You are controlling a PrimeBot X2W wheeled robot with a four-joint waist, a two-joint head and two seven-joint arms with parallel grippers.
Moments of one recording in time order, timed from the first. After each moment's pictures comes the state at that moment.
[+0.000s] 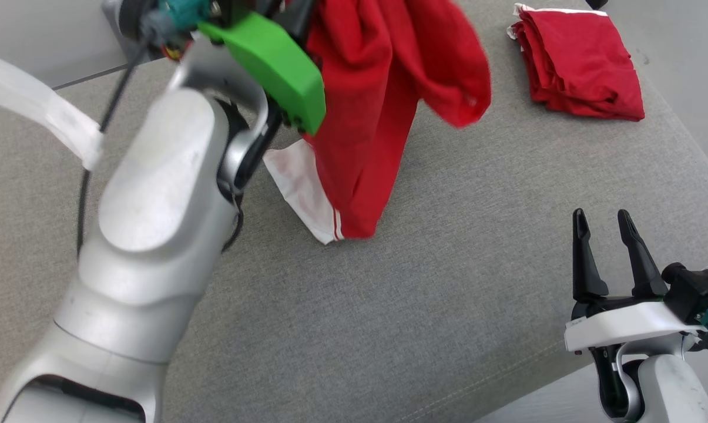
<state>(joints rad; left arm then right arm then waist) -1.02 0.10 -0.52 0.41 -0.47 -0.11 0.05 -0.11 -0.05 -0.07 0.14 0.25 0.13 -0.25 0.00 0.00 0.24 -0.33</state>
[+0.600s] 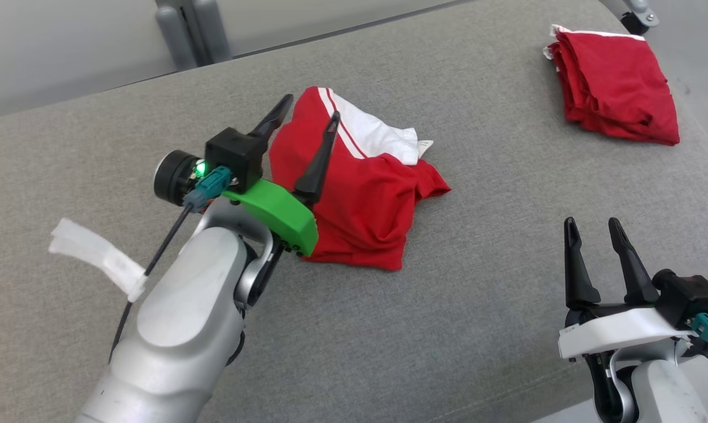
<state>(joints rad) -0.71 0.12 -0.58 0.48 -0.45 -0.05 -0.15 -0.10 -0.05 -0.04 0.16 0.25 0.13 -0.26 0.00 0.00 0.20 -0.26</state>
